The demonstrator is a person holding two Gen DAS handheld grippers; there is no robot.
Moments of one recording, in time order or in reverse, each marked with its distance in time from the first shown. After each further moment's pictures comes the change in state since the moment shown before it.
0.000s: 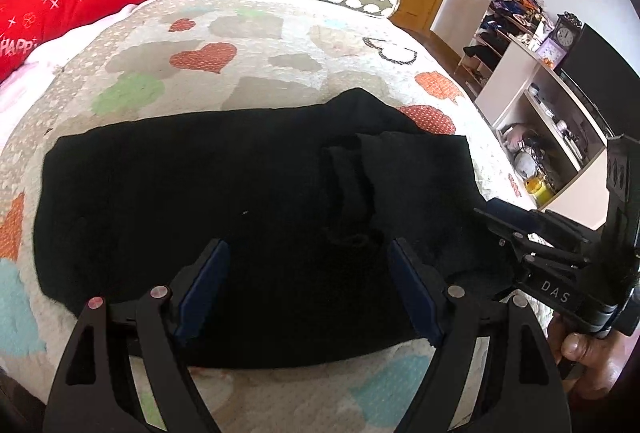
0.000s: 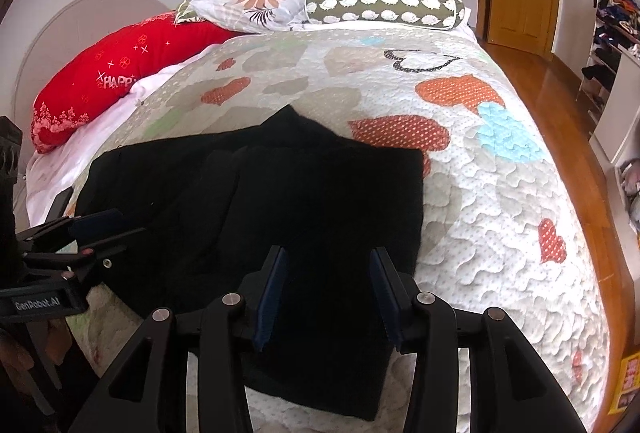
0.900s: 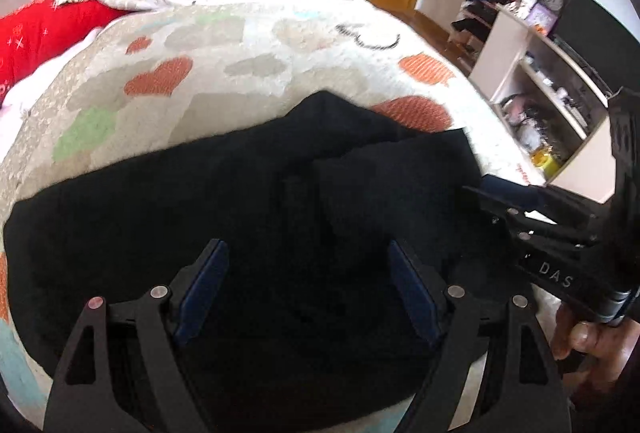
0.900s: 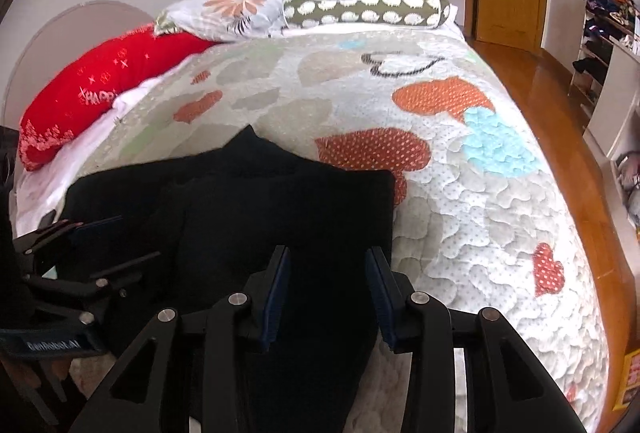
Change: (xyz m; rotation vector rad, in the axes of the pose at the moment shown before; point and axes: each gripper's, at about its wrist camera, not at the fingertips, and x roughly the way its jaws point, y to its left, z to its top) left arm 0.046 -0.032 0.025 0.115 0.046 0.017; right arm 0.035 -0.025 0.024 0.033 0.006 -0.038
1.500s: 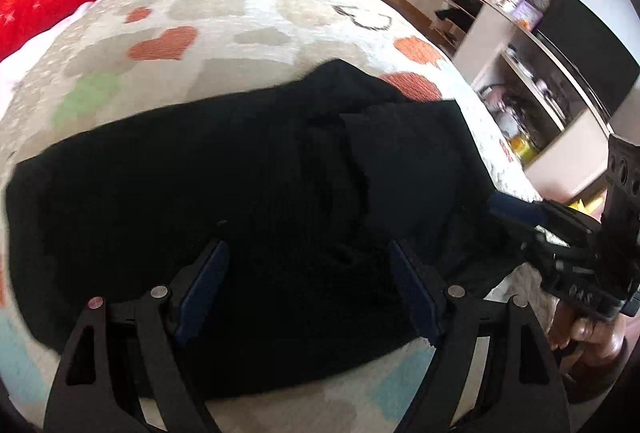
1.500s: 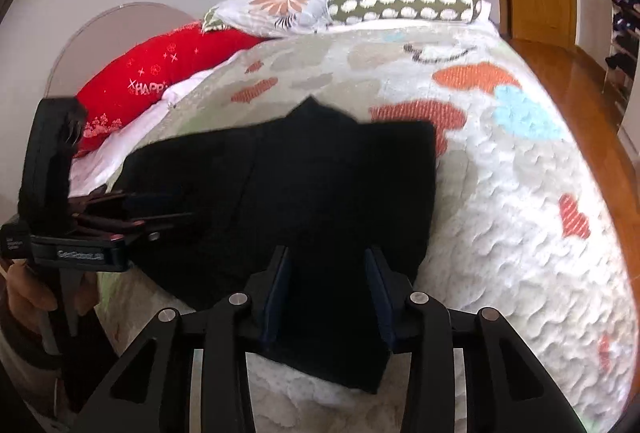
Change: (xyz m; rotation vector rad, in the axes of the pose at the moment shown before) left arm -0.028 0.035 -0.021 -0.008 0.053 -0.095; right arm -0.043 0.009 -0.036 -0.026 -0.054 0.145
